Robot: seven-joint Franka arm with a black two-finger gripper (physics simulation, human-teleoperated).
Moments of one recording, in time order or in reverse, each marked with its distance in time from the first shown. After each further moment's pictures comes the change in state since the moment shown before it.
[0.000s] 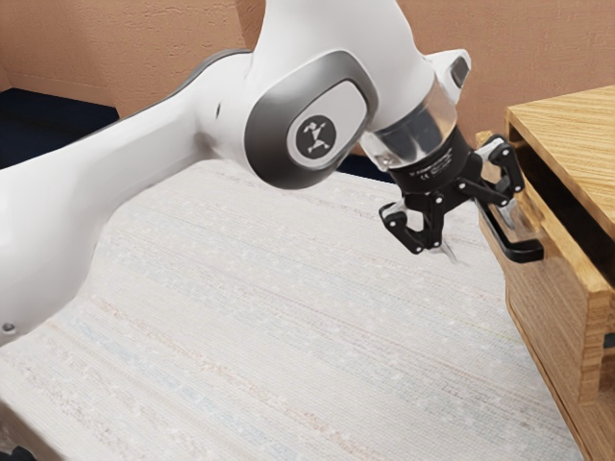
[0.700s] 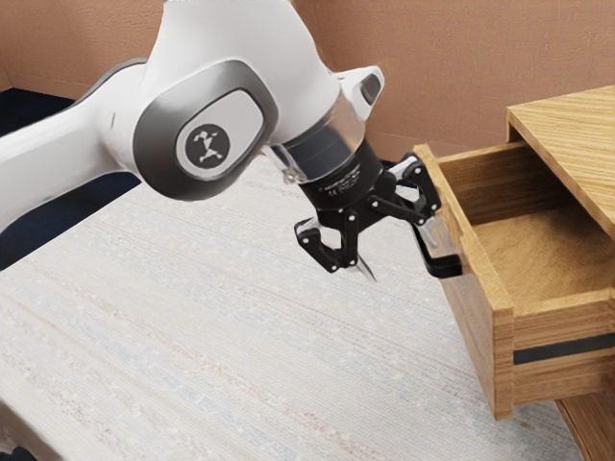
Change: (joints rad) arm 0.024 -0.235 0.013 -0.262 0.007 -0.027 0.015
